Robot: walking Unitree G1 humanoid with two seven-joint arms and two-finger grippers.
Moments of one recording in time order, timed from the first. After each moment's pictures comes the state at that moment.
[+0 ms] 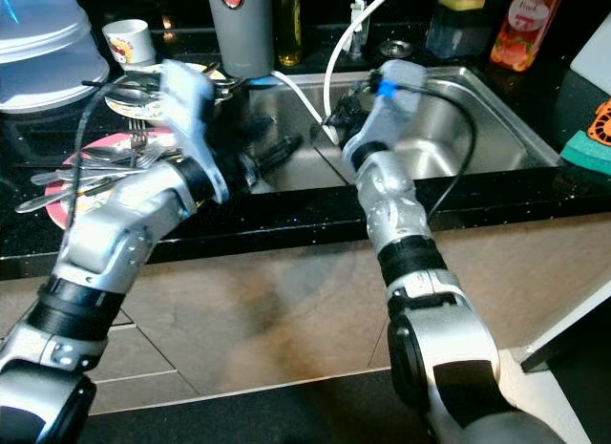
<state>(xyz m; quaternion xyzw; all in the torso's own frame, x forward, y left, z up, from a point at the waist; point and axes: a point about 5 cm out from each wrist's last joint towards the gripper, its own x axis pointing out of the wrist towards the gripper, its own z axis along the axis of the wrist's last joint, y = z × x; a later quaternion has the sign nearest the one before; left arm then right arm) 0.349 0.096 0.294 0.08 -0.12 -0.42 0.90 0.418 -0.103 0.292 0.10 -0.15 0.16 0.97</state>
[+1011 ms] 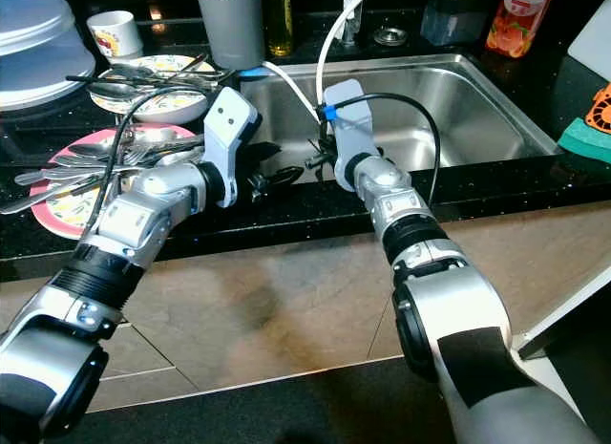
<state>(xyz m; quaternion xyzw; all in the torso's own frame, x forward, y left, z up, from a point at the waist) 0.379 0.096 0.285 0.15 -0.06 -0.41 0.90 0.425 -0.101 0.283 -0.10 -0.05 0.21 0.97</state>
